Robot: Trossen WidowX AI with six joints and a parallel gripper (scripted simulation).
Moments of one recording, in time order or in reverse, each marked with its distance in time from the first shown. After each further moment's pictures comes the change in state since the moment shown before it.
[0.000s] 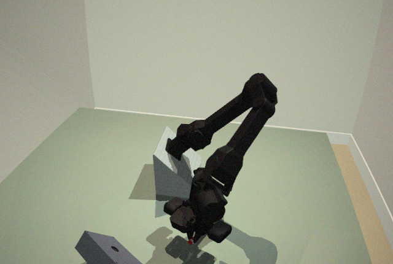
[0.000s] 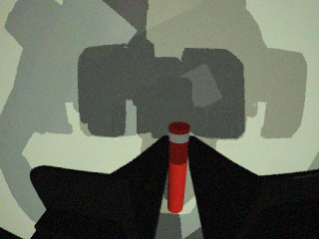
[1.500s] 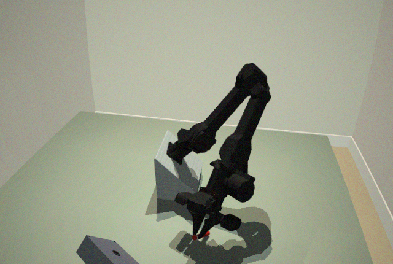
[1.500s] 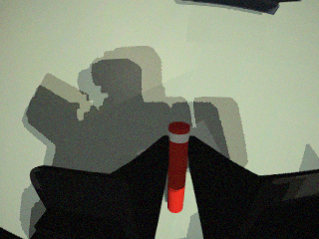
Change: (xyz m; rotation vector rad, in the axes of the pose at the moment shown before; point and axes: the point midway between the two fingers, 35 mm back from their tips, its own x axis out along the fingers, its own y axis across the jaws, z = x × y) arm -0.023 0.000 -0.019 0.002 -0.390 -0.003
